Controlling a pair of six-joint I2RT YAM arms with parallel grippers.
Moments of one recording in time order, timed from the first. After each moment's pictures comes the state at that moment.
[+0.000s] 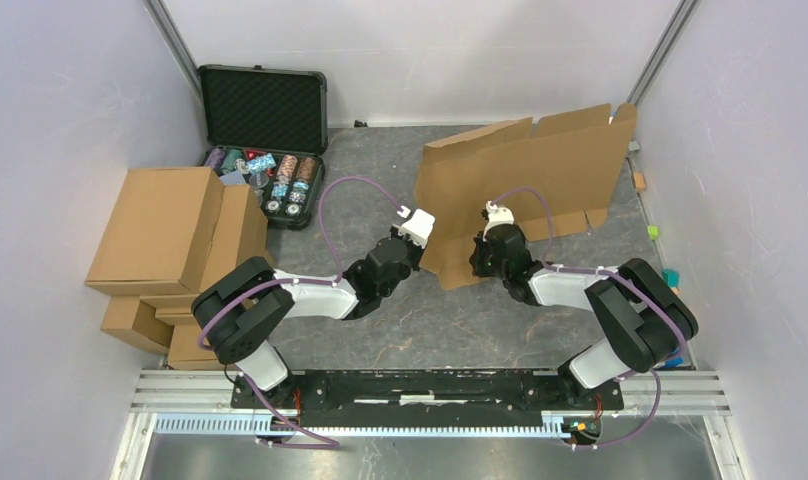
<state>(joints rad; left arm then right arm) -0.91 1.62 0.65 0.74 -0.41 0.05 0.55 1.53 0.53 0.32 0.10 0.40</state>
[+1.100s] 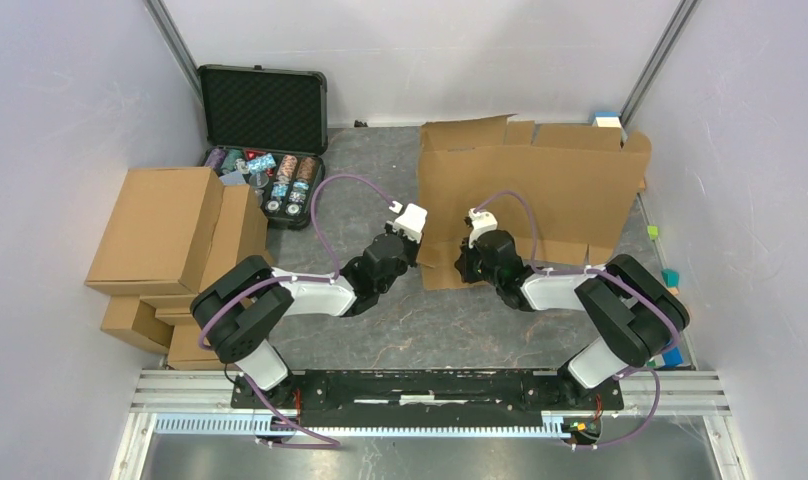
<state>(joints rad) -0.88 1.63 0.65 0.73 -0.39 -0.02 0.62 1.57 0.51 0.46 0.04 0.33</state>
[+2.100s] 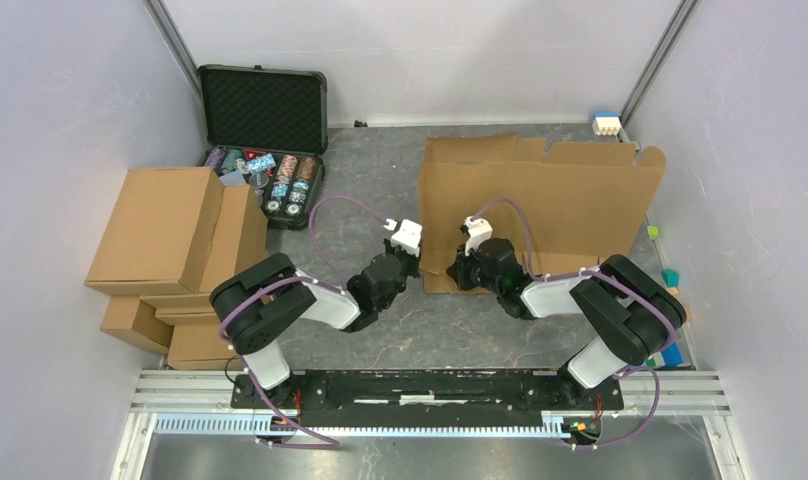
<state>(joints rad) -0.92 1.71 0.55 1.01 -0.45 -0.06 0.66 1.59 0.46 0.58 -0.04 0.31</state>
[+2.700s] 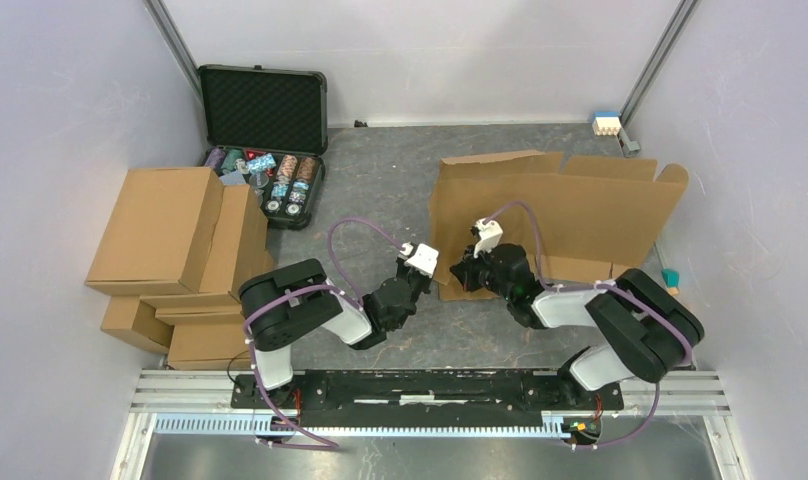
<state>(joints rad) -1.09 1.84 0.52 1.29 -0.63 0.08 0.64 1.45 0.34 0.70 -0.06 0.33</state>
